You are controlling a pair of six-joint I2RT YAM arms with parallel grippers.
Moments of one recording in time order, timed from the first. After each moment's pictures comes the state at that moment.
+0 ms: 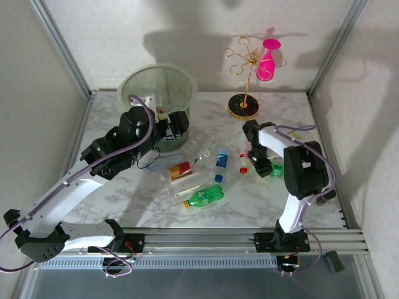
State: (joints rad) left arm -0.79 1.18 1.45 -0.66 -0.32 -0.71; right arm 0.32 1.83 1.21 -1.03 0.20 1.45
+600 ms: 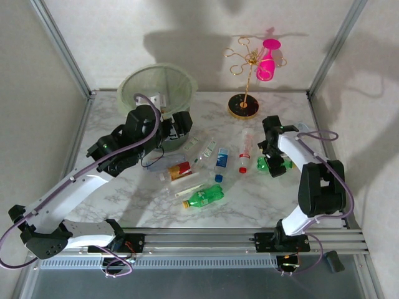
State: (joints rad) left arm -0.78 1.22 1.45 -0.66 -0.30 -0.74; right arm 0.17 1.60 1.10 -0.91 0.13 1.41
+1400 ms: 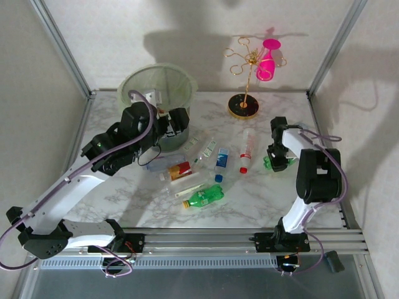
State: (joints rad) left arm -0.78 1.22 1.52 -0.72 -0.33 -0.74; right arm 0.07 1.72 1.15 -0.88 0.14 1.38
